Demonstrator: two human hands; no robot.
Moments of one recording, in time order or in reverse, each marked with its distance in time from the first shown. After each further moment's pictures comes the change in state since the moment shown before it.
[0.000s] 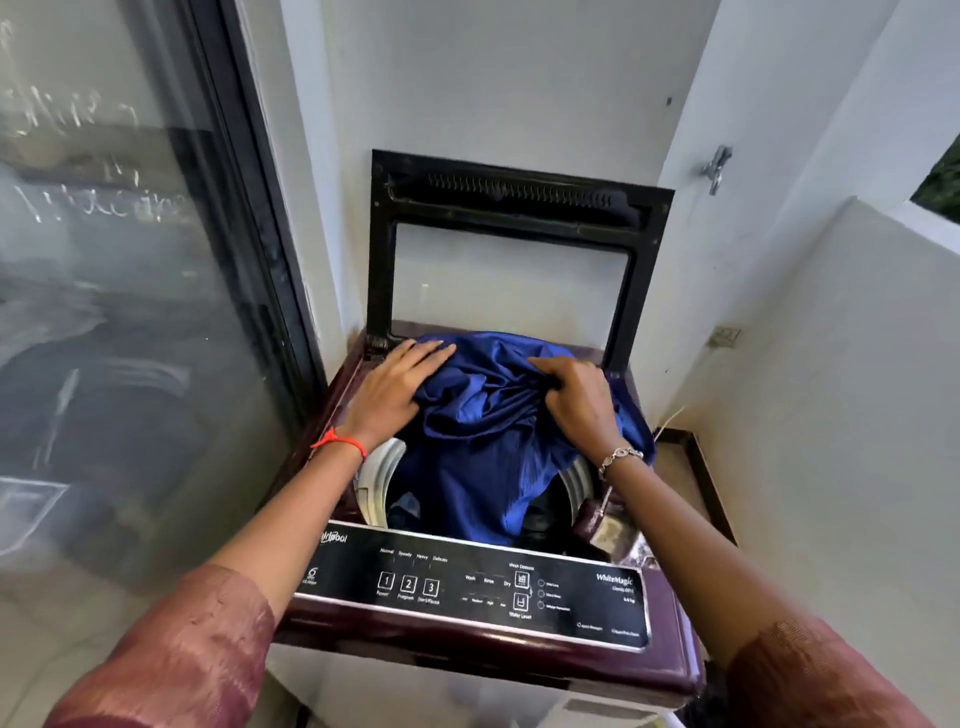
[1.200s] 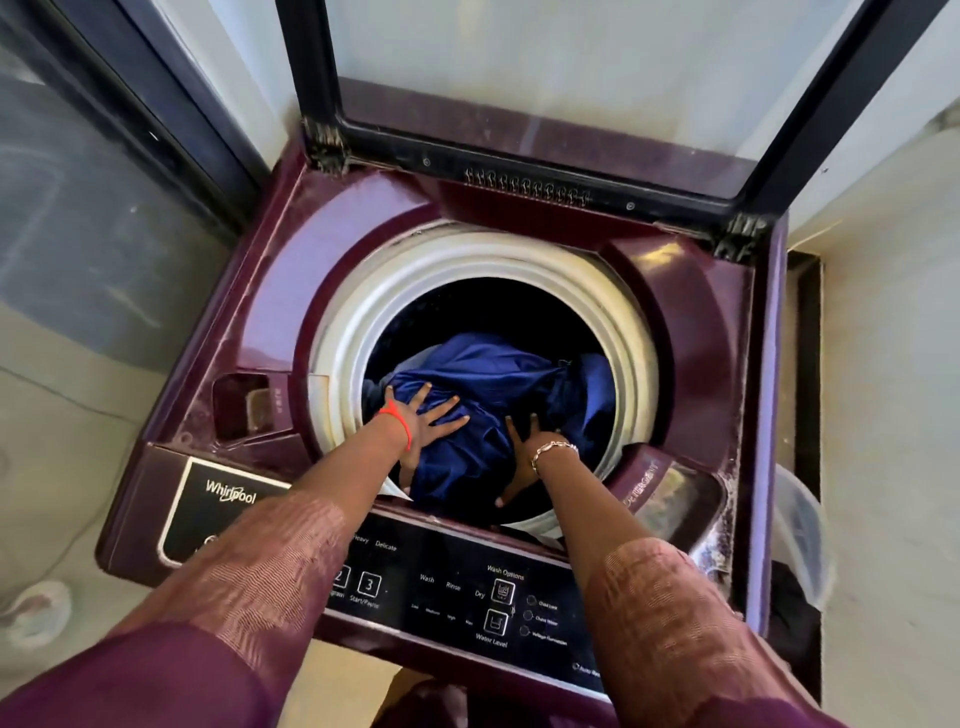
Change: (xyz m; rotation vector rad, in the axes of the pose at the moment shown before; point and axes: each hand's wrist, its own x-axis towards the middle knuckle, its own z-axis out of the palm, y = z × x) left_hand -0.070 -0.031 0.224 0.306 -1.731 -0.102; right_hand -0.058 0.131 0.239 -0.394 -1.564 0.149
